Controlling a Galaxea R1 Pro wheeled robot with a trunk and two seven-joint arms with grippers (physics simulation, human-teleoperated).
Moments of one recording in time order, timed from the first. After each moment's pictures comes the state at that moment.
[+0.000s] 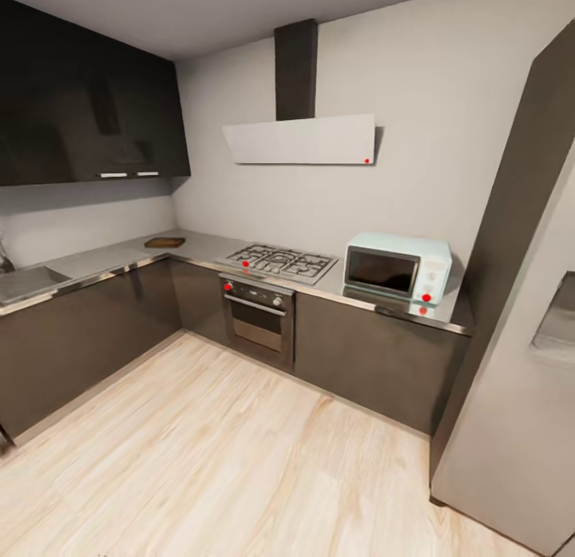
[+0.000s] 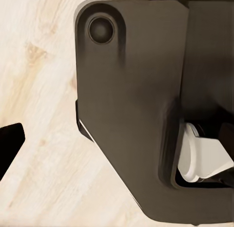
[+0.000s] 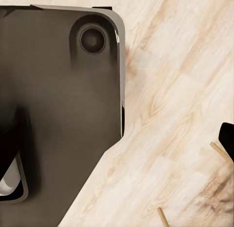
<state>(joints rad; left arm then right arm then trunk) 0.00 -0.02 0.00 -0.03 0.02 -0.05 0.00 -0.02 -0.05 -0.01 -0.01 -0.01 -0.08 0.00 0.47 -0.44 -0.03</state>
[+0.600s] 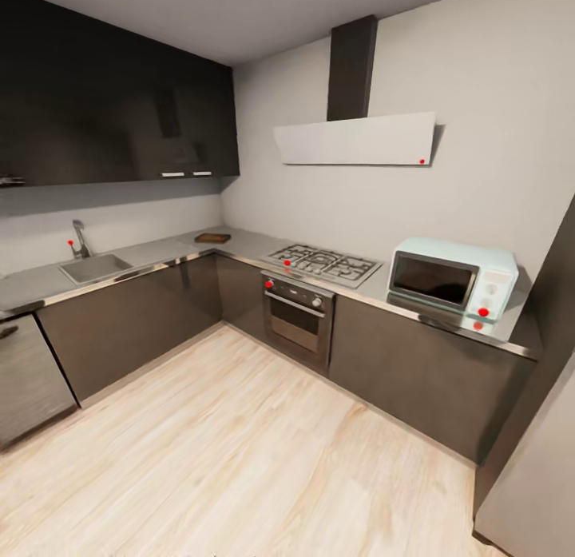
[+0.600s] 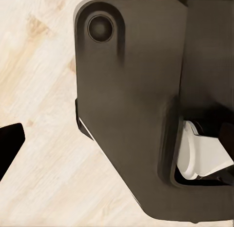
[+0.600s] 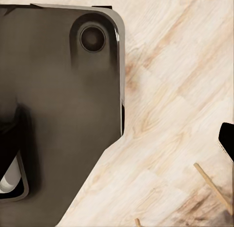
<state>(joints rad) 0.00 -0.02 0.00 -0.03 0.02 -0.05 0.00 -0.02 -0.05 -0.01 -0.01 -0.01 -0.08 0.00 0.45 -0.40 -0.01</state>
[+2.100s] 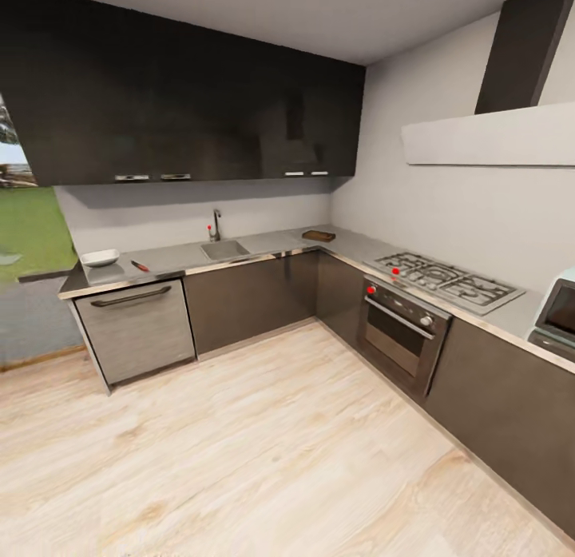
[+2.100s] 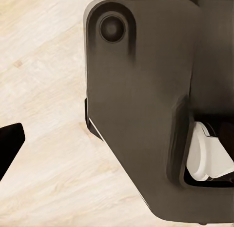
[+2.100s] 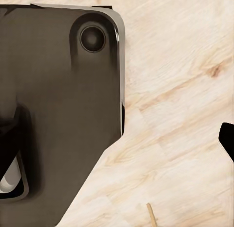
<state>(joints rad) 0.00 0.00 0.00 -0.03 0.02 -0.05 0.00 -0.02 -0.05 -0.01 -0.01 -0.01 -0.08 0.00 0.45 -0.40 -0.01</state>
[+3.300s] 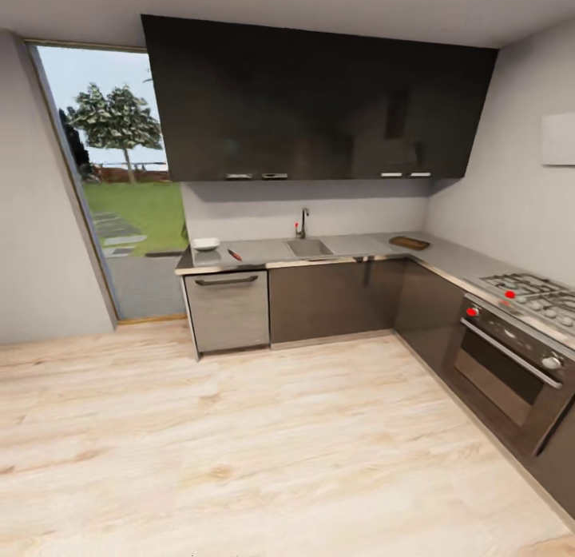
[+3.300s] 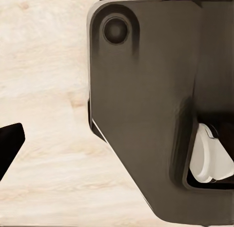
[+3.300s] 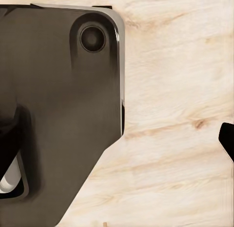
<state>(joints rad) 0.00 0.01 0.00 -0.03 0.02 -0.06 0.00 -0.02 -0.05 -0.01 -0.01 -0.01 -0.08 0.00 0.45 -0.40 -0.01</state>
